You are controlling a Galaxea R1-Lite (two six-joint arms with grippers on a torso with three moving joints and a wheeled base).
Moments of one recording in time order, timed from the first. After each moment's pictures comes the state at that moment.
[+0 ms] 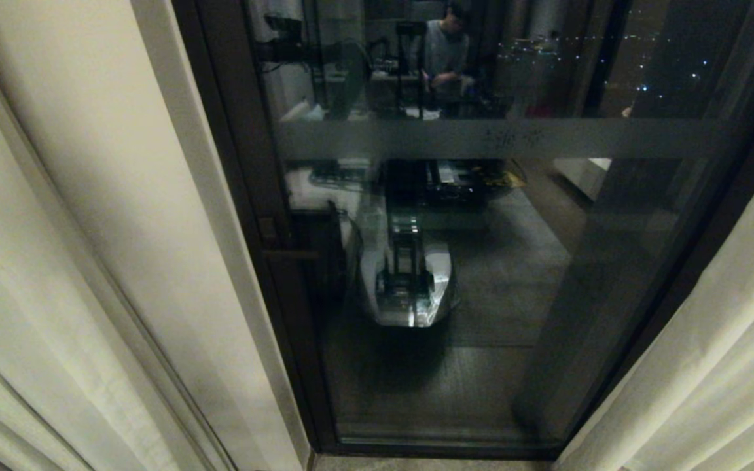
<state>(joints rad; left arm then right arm) 0.74 0.91 -0.79 -0.27 -0.54 -0.05 0.00 0.00 0.00 0.00 0.06 -0.10</state>
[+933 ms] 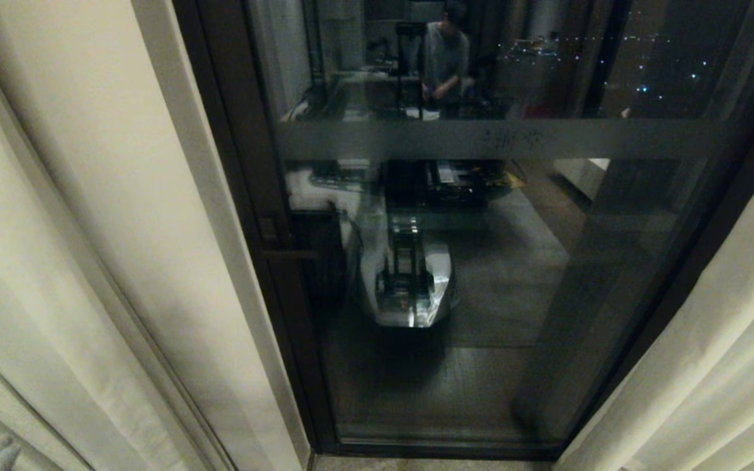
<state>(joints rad) 0.03 0.37 -0.01 -0.20 0.10 0.20 0.00 0.00 0.00 0.00 0.06 -0.10</state>
